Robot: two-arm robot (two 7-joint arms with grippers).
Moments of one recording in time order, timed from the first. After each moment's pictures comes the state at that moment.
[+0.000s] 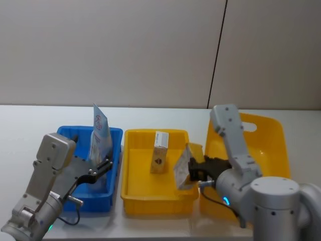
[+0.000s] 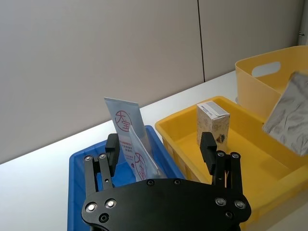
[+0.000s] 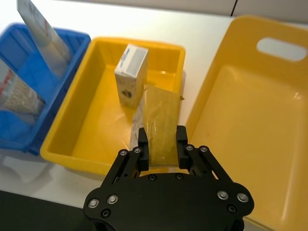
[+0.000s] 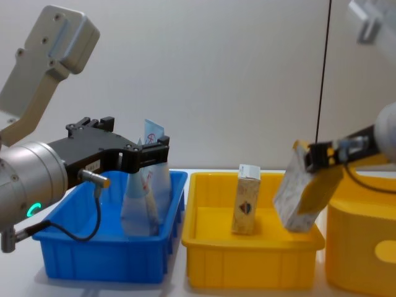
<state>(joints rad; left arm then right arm) -0.24 0.38 0.45 -1.63 -0.20 0.01 -0.01 0.23 0.04 -0.28 -1.81 0.14 0.91 -0.12</state>
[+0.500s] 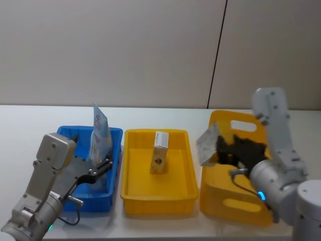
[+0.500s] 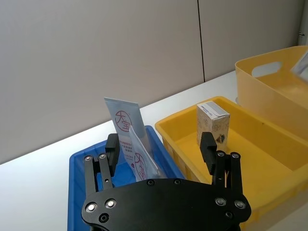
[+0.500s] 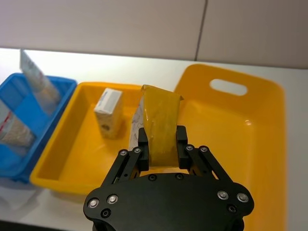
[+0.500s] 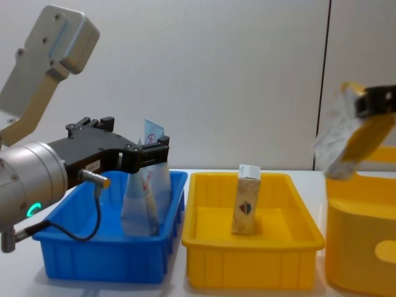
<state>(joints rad) -0.24 0.38 0.45 -1.63 -0.20 0.01 -0.01 0.14 0.10 -0.20 -2.00 0.13 0.83 -0.10</state>
